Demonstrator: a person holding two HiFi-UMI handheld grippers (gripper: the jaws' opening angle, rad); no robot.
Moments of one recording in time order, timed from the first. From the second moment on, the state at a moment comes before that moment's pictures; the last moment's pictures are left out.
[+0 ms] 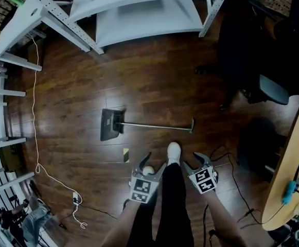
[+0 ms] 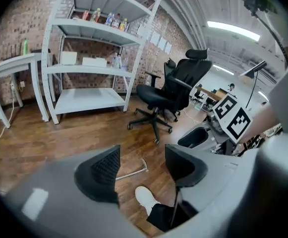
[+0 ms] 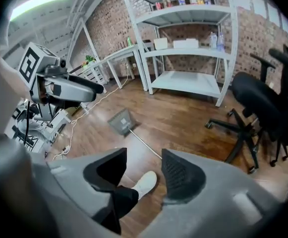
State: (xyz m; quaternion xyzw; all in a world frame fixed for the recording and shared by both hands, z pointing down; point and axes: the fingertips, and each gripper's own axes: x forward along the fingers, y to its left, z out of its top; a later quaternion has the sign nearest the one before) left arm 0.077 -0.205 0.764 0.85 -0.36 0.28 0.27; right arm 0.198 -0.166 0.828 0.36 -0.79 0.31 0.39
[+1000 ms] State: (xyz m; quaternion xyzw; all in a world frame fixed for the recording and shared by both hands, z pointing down) left arm 0.092 -0.212 1.224 0.81 -0.29 0.35 0.36; right arm 0.337 -0.246 1.359 0.50 -0.63 0.41 0.43
